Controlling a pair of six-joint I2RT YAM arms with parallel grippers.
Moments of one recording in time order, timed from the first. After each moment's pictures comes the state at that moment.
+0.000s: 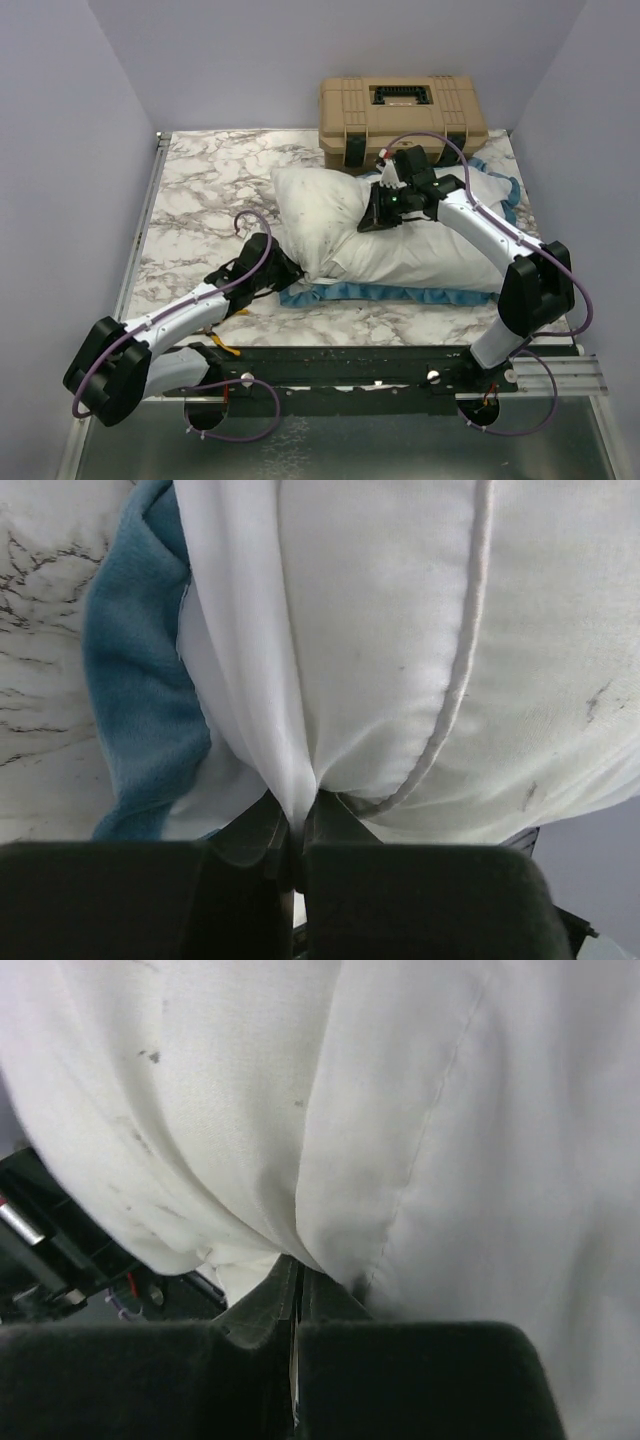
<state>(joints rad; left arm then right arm) -0.63 1.12 0.51 -0.05 0.00 -1.11 0.44 1.64 1.34 -0.63 -0.36 0.42</state>
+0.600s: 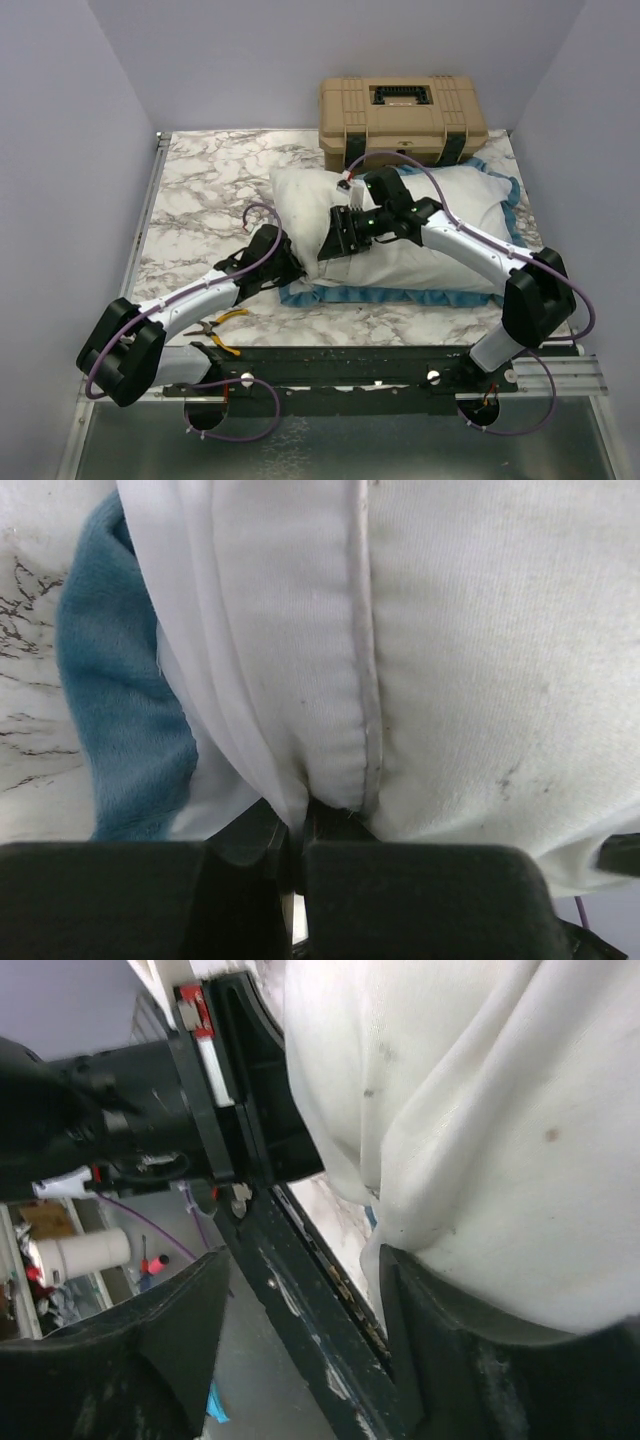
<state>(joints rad) -0.63 1.25 0.60 -0.12 0.00 -1.05 0.64 1.59 1.23 -0.42 -0.65 0.44</state>
